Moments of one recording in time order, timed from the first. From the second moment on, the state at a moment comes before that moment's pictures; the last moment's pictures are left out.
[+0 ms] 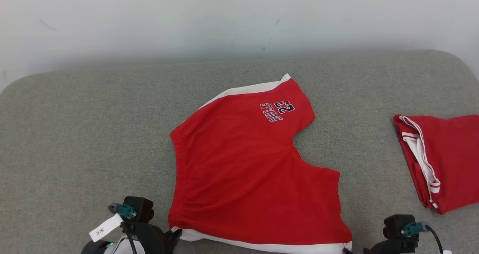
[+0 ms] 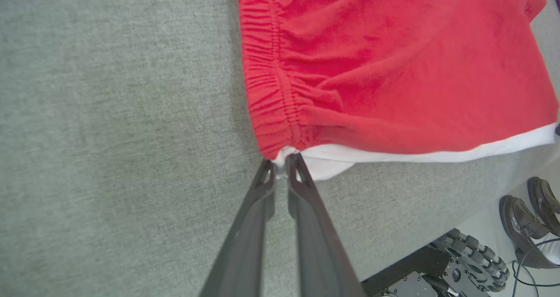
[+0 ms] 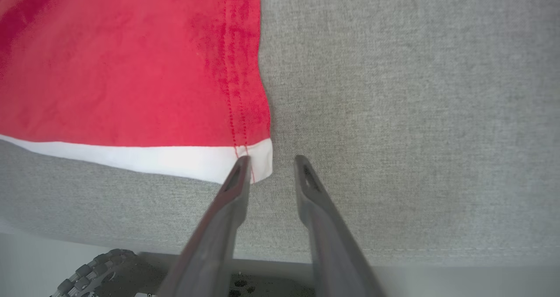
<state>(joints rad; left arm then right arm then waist) -0.25 0.34 -0.65 0.28 -0.67 0.05 0.44 0.15 -0.15 0.11 -0.03 0.43 -0.12 0.64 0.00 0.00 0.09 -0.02</state>
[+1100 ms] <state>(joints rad) -0.26 0.33 -0.66 0.31 -0.67 0.03 0.42 0.11 -0.13 0.12 0.04 0.44 -0.12 0.63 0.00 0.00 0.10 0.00</state>
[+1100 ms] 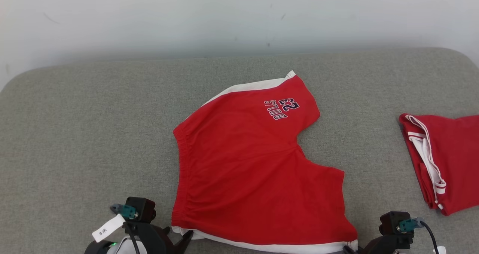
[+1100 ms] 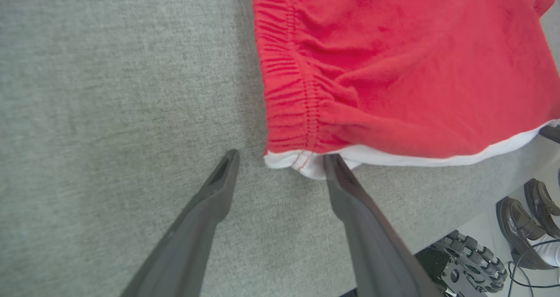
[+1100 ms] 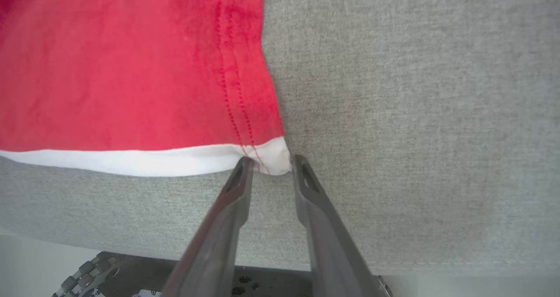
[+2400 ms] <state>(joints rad) -0.22 0.34 -0.65 0.23 -0.70 0.00 0.35 0.18 -0.16 0.08 -0.12 0.61 0.05 0.55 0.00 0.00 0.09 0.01</state>
